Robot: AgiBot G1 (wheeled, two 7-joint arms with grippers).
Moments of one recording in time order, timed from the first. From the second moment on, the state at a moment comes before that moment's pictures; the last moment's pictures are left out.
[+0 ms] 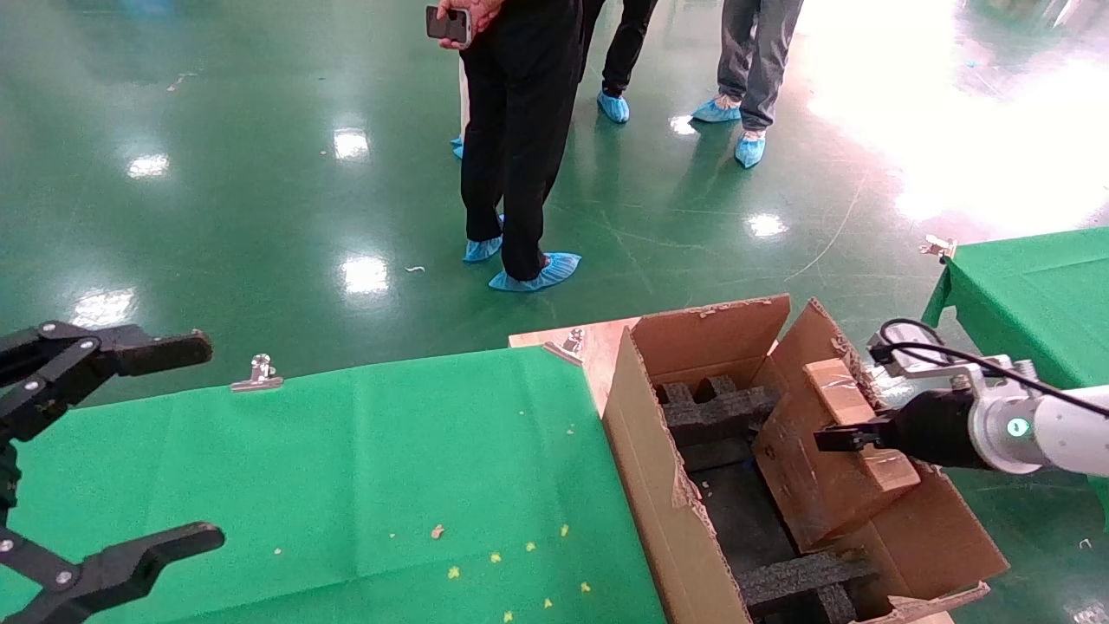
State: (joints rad) left arm -1.09 0.59 0.34 -1.26 0.68 1.47 -0.15; right arm 1.89 -0.35 -2.00 1.11 -1.33 -0.51 1.30
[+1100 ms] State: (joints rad) left arm -1.09 0.59 0.34 -1.26 0.68 1.47 -0.15; right arm 1.62 -0.47 -1.97 0.93 -1.12 -0.42 1.15
